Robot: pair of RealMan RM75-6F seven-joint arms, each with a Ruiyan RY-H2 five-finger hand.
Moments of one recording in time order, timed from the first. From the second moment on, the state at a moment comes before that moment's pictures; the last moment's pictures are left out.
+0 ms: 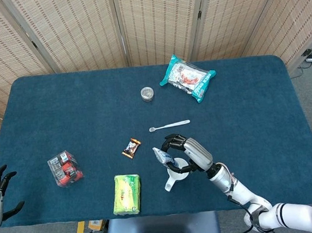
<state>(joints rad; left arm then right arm) -0.02 -1.09 -0.03 -1.69 1.47 1.54 0.20 0.65 -1.60 0.07 -1.41 -1.68 1.31 0.69</state>
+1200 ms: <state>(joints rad) -0.03 -1.10 -0.03 -1.69 1.48 1.53 0.20 0.59 -1.66 -0.04 -1.18 -1.73 1.39 0.86</state>
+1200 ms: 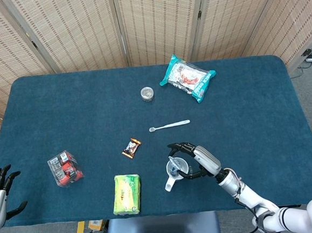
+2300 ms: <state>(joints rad) -0.04 -1.11 -0.03 -1.70 1.48 1.52 0.22 0.73 -1.47 0.16 -1.31 -1.47 1.09 0.33</state>
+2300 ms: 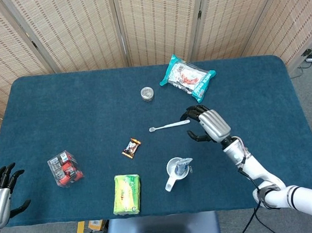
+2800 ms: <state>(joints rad) -0.03 -1.10 -0.03 -1.68 1.47 1.53 0.19 0.91 -1.65 0.18 -1.09 -1.35 0.80 -0.05</state>
